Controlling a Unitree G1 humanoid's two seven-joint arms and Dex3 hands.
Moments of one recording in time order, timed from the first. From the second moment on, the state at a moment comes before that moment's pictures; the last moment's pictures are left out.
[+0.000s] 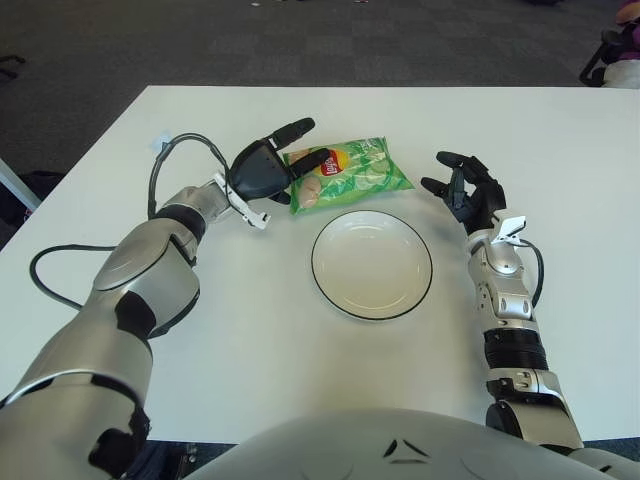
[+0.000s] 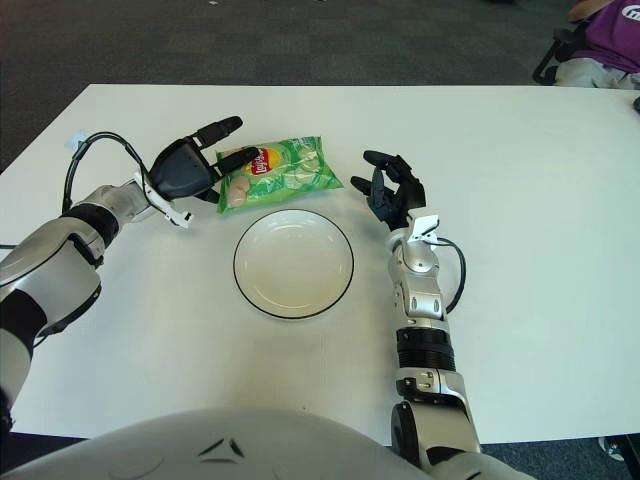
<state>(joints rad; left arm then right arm) -0.99 0.43 -0.97 1.31 1.26 -0.45 1.22 -0.22 -0.07 -0.15 0.18 0.06 -0.10 -0.05</state>
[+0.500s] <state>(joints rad) -0.99 0.40 -0.97 1.32 1.22 -0.47 1.13 -0.22 -0.07 -0.15 0.18 0.06 -0.10 -0.05</state>
